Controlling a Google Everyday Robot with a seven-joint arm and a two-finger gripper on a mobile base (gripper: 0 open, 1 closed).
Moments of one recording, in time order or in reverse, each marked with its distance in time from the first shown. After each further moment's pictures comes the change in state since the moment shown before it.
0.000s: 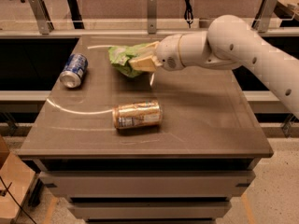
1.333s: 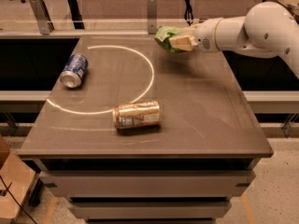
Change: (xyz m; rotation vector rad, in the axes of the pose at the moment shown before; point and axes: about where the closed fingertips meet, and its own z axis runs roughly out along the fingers) arm 0.030 -0.123 -0.092 0.312 0.050 0.102
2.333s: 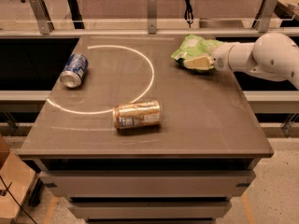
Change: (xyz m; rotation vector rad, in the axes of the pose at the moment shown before) arm 0.108 -0.056 -0.018 0.189 0.107 0.160
